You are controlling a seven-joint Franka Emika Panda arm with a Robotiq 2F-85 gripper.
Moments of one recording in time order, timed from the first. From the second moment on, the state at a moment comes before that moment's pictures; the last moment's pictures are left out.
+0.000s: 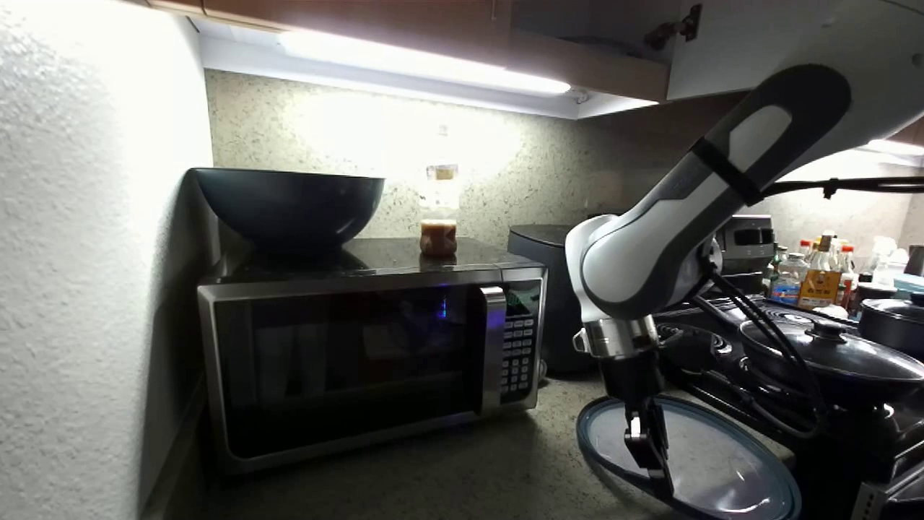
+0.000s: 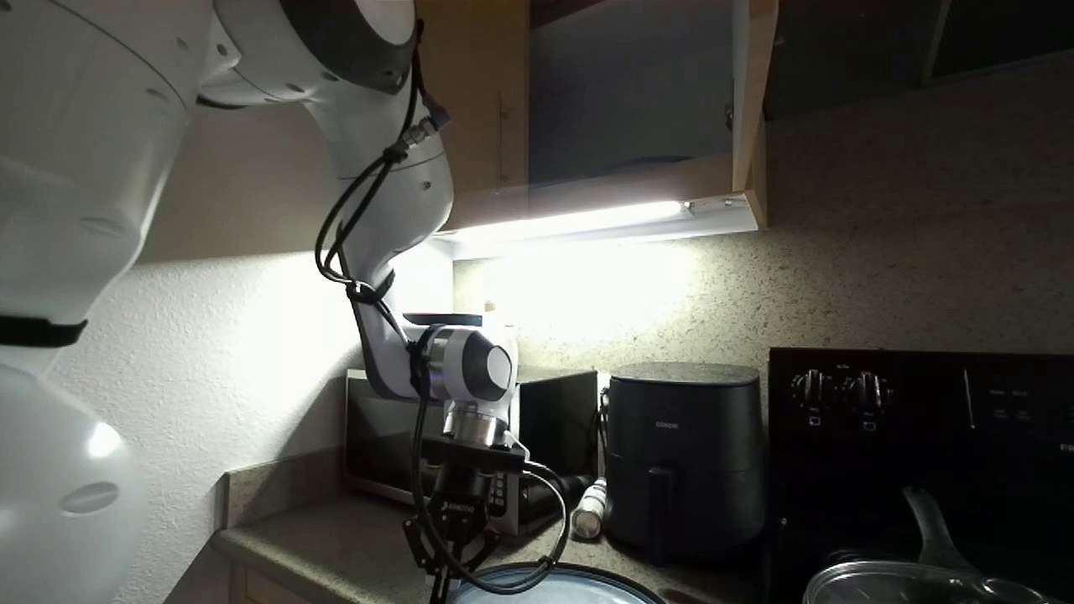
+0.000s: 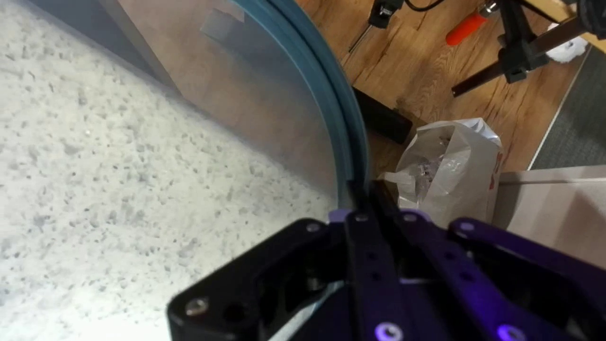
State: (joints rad) arm 0.02 0.22 0.10 -2.30 -0.04 2.08 -0.33
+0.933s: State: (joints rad) arm 0.03 0.15 0.07 -2.33 0.01 2.10 -0.25
